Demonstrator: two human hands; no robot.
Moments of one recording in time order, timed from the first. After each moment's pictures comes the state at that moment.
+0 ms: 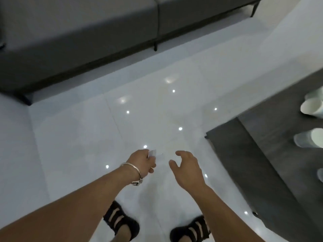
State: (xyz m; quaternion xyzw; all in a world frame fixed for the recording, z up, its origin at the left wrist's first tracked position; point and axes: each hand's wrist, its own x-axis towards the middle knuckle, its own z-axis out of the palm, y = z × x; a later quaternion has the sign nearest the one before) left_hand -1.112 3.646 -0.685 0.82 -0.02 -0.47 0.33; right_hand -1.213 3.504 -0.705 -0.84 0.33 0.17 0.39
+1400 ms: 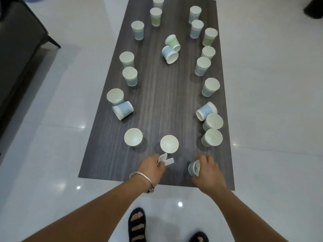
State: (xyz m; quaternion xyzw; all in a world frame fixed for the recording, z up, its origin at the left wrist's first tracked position) left_hand -1.341 3.179 -0.628 0.71 -0.48 -0.50 0.10; right_hand -1.557 3.171 -0.678 -0.67 0.69 0.09 0.26
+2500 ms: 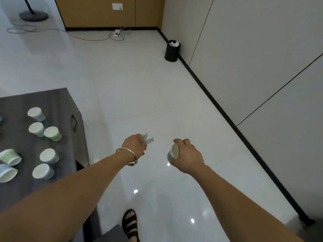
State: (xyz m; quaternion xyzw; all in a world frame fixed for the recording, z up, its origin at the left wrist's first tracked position) left_hand -1.915 2.810 -0.374 0.57 -0.68 -0.45 0.09; right_hand -2.105 2.909 -0.367 -0.58 0.79 -0.02 0.21
